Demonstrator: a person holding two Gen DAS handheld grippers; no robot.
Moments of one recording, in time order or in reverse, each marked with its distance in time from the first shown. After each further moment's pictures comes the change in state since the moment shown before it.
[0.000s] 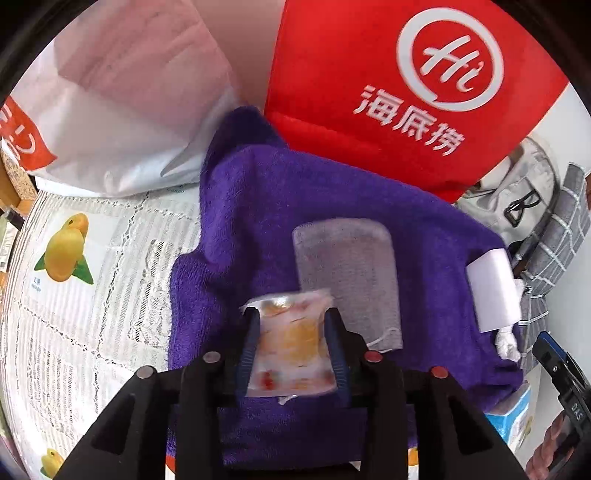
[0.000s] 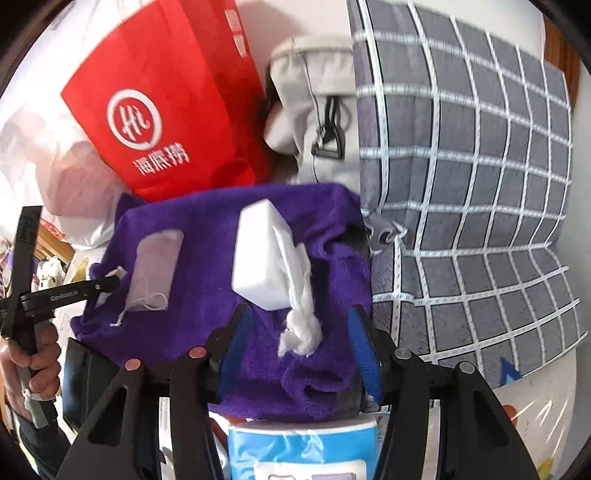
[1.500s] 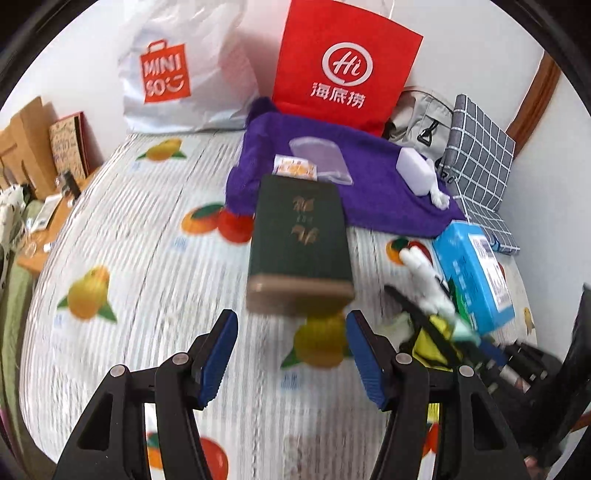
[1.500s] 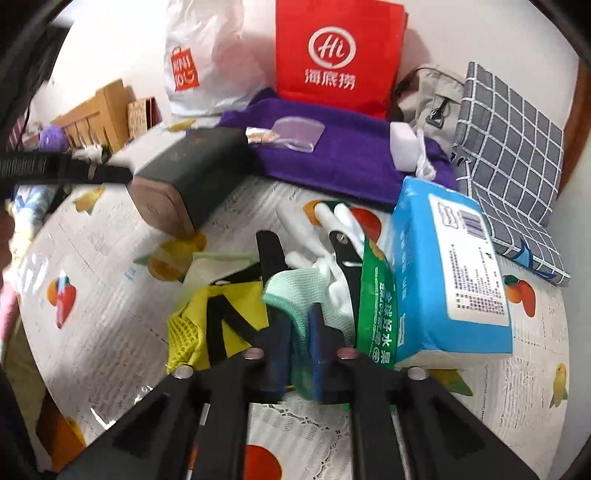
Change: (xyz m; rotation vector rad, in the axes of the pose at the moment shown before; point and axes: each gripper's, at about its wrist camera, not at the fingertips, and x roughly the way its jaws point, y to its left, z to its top) left arm -0.137 0.023 -0.219 0.074 -0.140 -0.008; right arm -0.086 0.108 -0.217 -0.350 -0.041 -0.018
